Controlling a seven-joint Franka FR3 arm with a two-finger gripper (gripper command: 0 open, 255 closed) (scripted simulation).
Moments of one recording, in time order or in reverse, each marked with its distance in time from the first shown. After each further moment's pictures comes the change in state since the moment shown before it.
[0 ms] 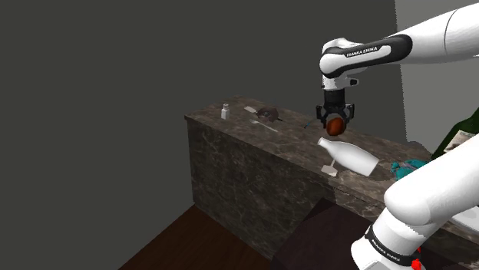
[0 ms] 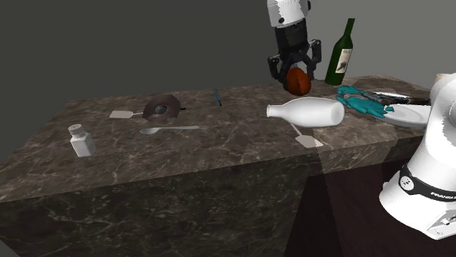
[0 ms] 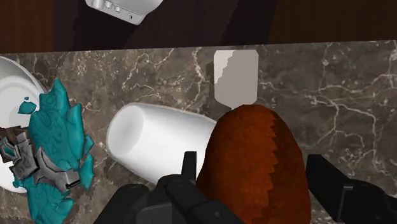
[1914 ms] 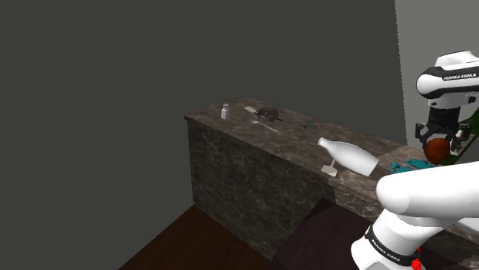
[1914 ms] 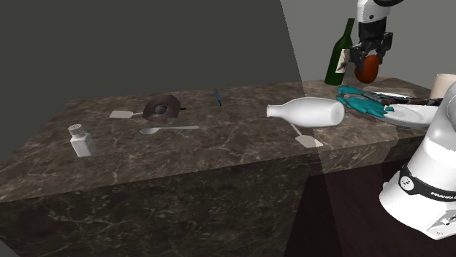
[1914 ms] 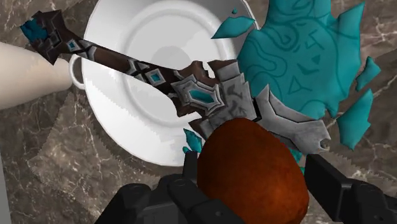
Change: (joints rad) arm -0.337 -0.339 -0.486 -0.218 -0.470 0.075 -0.600
